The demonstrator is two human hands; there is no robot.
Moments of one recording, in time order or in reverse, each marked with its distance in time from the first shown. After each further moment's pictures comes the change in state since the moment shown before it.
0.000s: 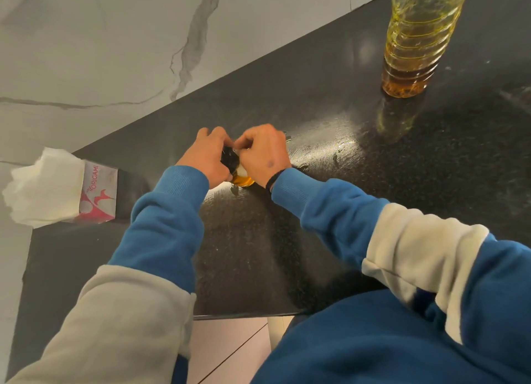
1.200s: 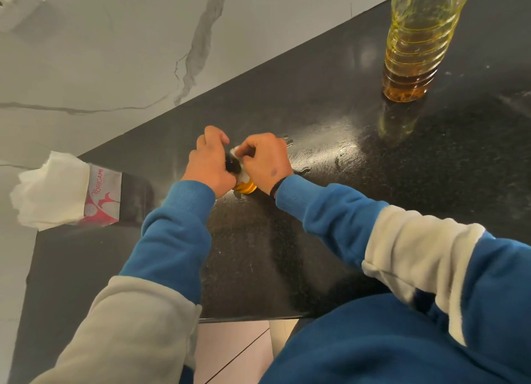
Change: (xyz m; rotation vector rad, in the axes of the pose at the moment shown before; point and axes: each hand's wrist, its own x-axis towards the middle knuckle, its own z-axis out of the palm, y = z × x) left_hand 0.002 -0.013 0.019 -0.133 0.176 0.032; right_hand -0.005 0.003 -0.001 0.038 -0.028 -0.047
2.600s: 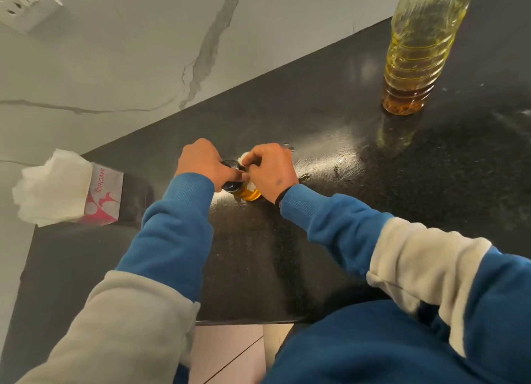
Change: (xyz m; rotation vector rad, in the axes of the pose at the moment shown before) left_hand 0.002 0.011 -0.022 0.062 -0.069 -0.264; right_hand -0.009 0.002 -0.007 -0.040 -0.035 0.053
